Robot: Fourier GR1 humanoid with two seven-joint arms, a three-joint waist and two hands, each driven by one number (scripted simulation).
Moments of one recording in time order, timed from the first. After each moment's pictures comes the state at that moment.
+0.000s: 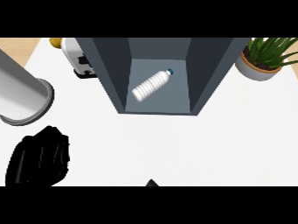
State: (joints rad) left arm 0.13 0.38 -0.26 -1.74 0.58 0.09 -0.41; right arm -0.27 -0.19 0.92 -2.34 0.21 -0.23 0.67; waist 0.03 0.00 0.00
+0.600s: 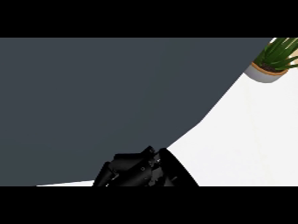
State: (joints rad) left arm 0.23 0.47 -0.15 -1.75 0.66 -0.06 -0.43; right arm -0.54 -0.09 0.78 -2.10 0.14 -0.41 0.69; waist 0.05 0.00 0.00
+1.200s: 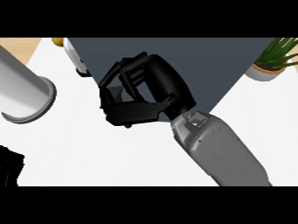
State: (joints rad) left arm 0.31 0.51 -0.06 -1.74 0.69 -0.17 -0.46; right arm -0.77 -0.01 0.40 -1.53 -0.22 -0.21 0.43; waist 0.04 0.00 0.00
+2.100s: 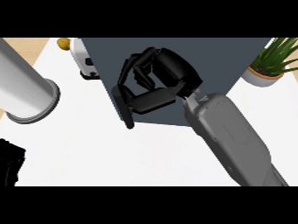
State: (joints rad) left arm 0.26 0.51 -0.05 -1.75 0.69 -0.19 -0.42; right arm -0.81 -0.07 0.32 -1.31 -0.34 0.14 0.18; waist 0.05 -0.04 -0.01
